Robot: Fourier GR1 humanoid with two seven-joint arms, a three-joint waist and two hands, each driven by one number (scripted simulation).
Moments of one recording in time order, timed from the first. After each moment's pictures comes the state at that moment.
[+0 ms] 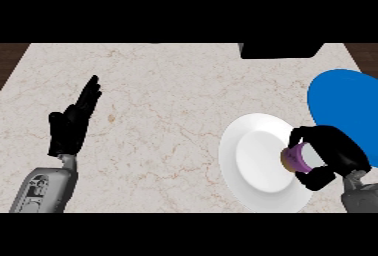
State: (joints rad) left arm -0.24 0.22 -0.02 -1.42 -0.05 0.08 0.10; right arm -0.14 -0.50 0.20 -1.58 0.76 0.36 0.20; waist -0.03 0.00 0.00
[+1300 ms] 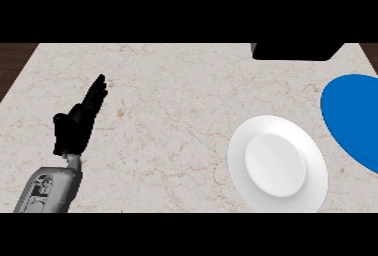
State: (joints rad) left arm -0.25 0.21 -0.03 -1.43 -0.05 0.06 0.09; right arm -0.24 -1.07 -0.47 -0.78 0.33 0.32 -0.90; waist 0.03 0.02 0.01
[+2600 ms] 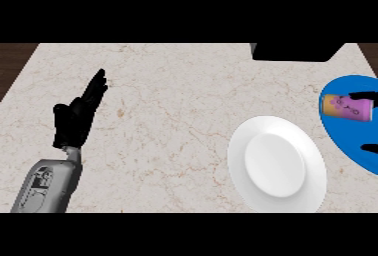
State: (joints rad) left arm -0.30 0.21 -0.01 -1.40 -0.06 0.04 0.11; right arm -0.66 -0.75 -0.11 -0.29 0.65 0.15 -0.91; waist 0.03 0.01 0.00
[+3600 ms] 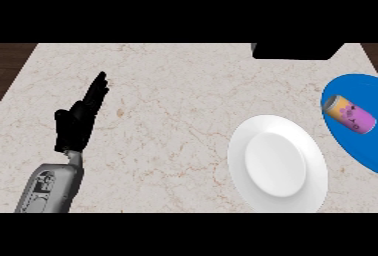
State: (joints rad) left arm -0.27 0.19 -0.01 -1.42 -0.08 0.04 0.10; right arm -0.73 -0.97 -0.44 -0.08 0.31 0.44 -0.79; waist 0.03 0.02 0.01
